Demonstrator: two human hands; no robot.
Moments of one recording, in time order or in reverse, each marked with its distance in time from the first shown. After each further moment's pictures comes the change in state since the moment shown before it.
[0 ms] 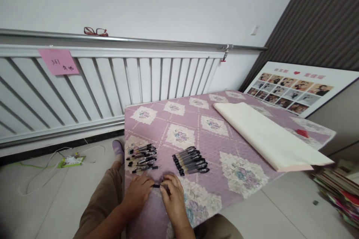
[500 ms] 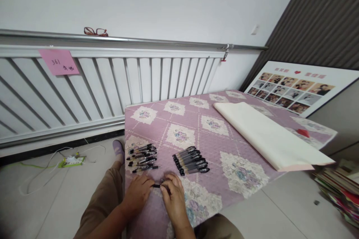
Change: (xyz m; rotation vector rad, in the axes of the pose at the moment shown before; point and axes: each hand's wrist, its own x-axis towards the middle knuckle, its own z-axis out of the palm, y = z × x) left_hand 0.000 0.001 -0.001 -0.033 -0.009 -0.019; right_hand 0.000 0.000 0.001 -0.017 0.022 -0.003
